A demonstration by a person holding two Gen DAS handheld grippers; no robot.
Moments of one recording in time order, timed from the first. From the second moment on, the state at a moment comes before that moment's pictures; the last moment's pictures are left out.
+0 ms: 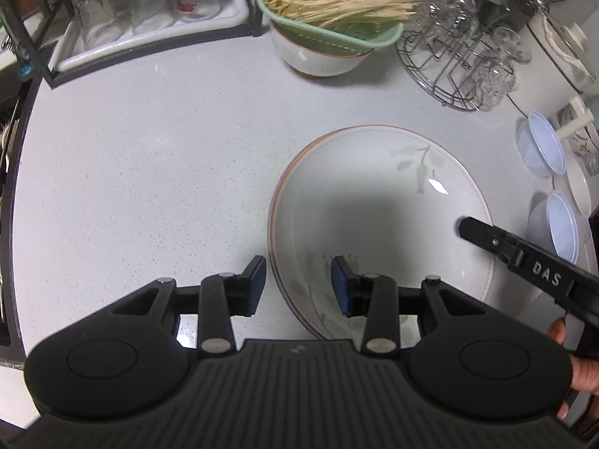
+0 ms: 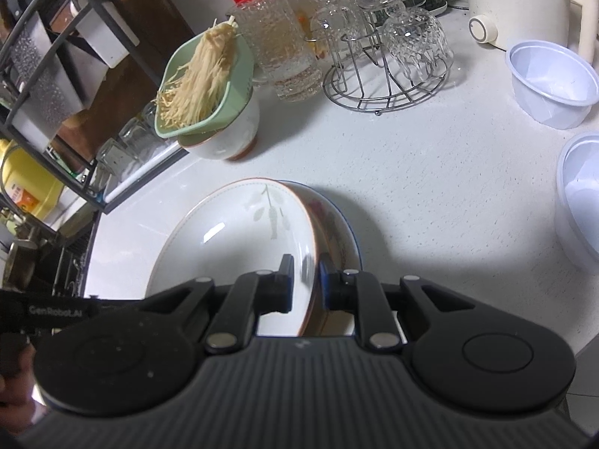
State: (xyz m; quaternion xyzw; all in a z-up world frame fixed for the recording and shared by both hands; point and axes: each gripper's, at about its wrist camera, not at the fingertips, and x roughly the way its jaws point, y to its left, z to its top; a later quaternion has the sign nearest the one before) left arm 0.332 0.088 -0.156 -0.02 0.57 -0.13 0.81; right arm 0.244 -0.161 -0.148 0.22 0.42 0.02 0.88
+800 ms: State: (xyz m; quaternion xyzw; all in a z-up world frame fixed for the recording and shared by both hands) left arm 0.291 0.099 -0.128 -0.06 0.53 -0.13 0.84; right arm 0.235 -0.149 -0.136 0.16 0.40 0.00 0.90
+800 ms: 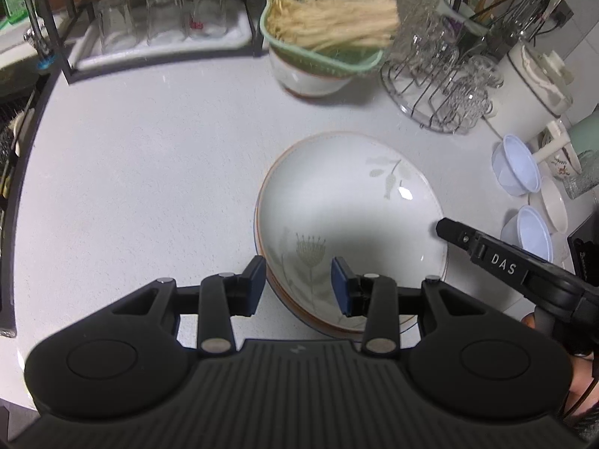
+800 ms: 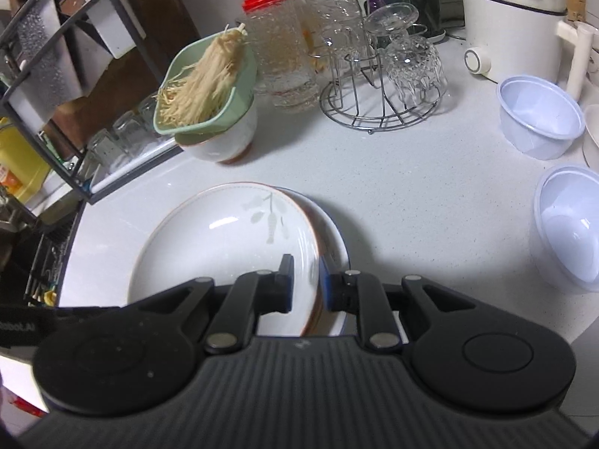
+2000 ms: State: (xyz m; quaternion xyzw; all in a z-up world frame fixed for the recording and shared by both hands) left arm 0.253 0.063 -0.044 -0.01 0.43 -0.21 0.88; right arm 0.149 -0.160 -0.027 0.17 0.30 -0.05 0.94
